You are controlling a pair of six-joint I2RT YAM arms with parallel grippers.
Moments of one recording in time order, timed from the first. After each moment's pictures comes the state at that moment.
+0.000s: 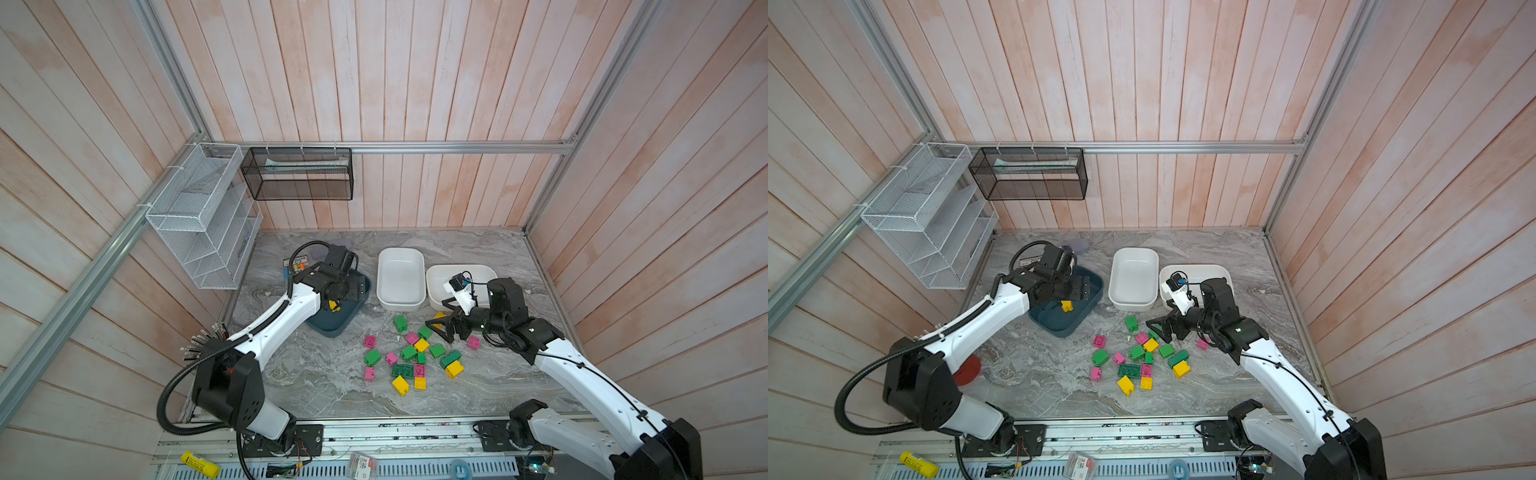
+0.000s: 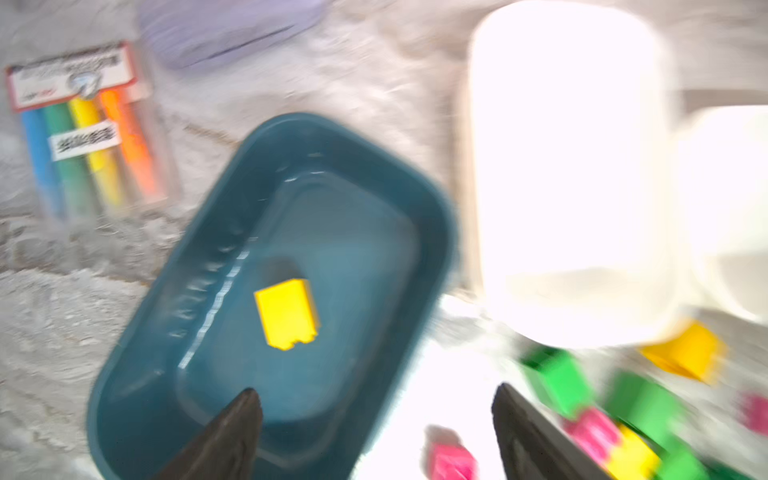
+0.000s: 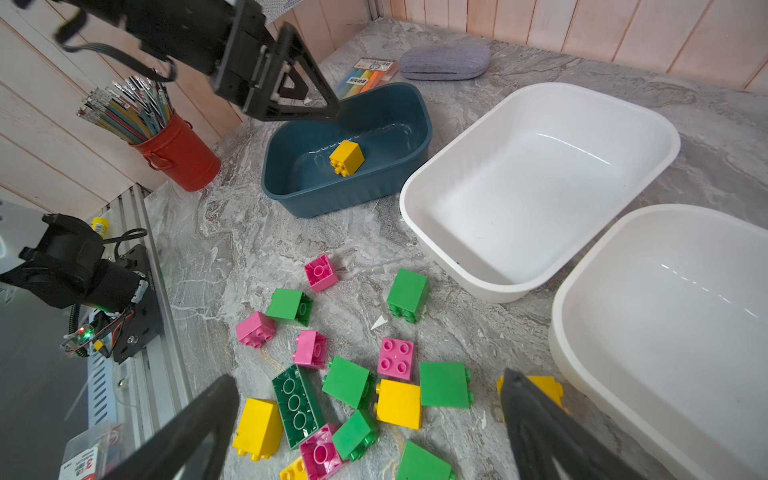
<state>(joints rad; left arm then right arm) -0.50 1.47 1.25 -0.71 -0.06 -0.36 0.46 1.01 0.75 -0.34 -0.56 -0.03</state>
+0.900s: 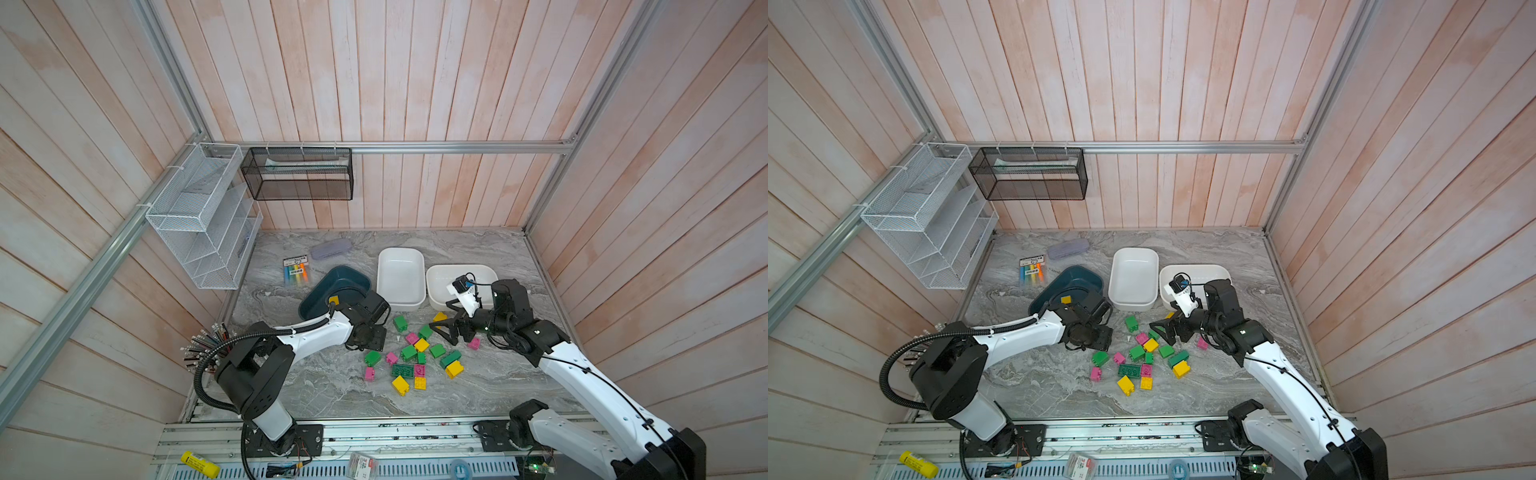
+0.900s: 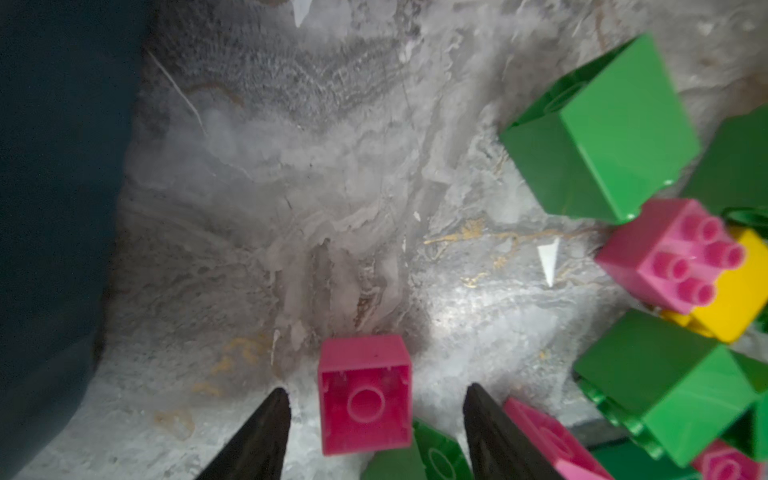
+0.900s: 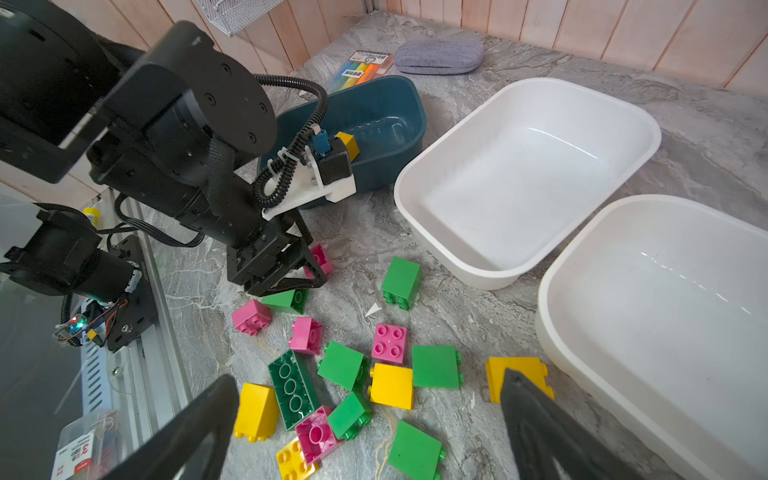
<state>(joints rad) -0.73 1.65 0.96 -0.57 -0.02 -0.46 0.43 0.97 0.76 -0.41 -0.55 -0.07</state>
